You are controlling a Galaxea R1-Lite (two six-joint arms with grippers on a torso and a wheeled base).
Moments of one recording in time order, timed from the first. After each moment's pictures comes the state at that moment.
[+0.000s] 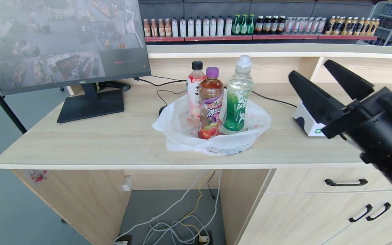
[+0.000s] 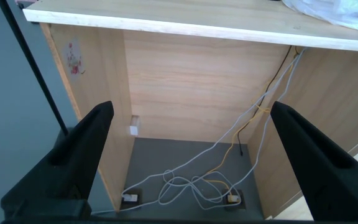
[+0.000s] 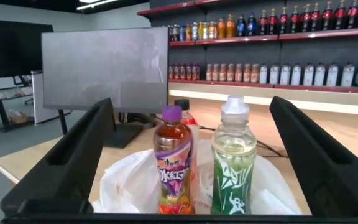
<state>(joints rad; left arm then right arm) 0.00 0.00 0.00 0.00 0.00 -0.01 0.58 1.47 -0.46 -1.57 0.03 -0.05</state>
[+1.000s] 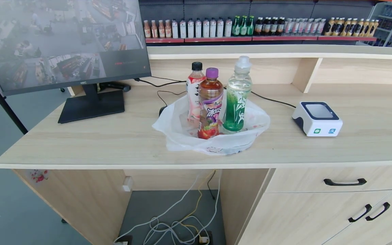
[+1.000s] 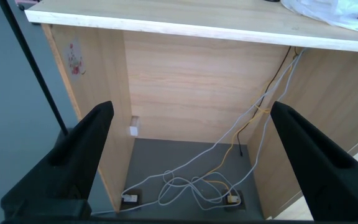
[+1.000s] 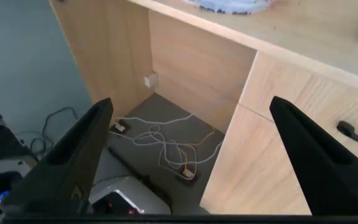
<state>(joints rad) 0.00 0.00 0.00 0.00 0.00 -0.01 0.58 0.33 -0.01 -0.23 0.06 -0.13</state>
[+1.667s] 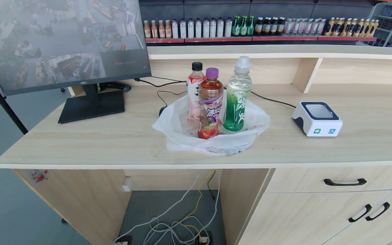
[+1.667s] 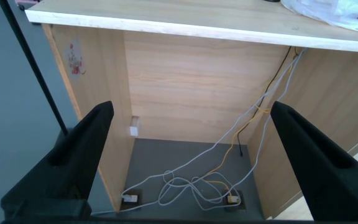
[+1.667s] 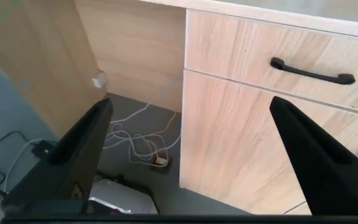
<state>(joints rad) 0.00 0.00 0.00 0.00 0.00 -0.01 0.26 0.08 0.00 0.00 0.03 -0.07</state>
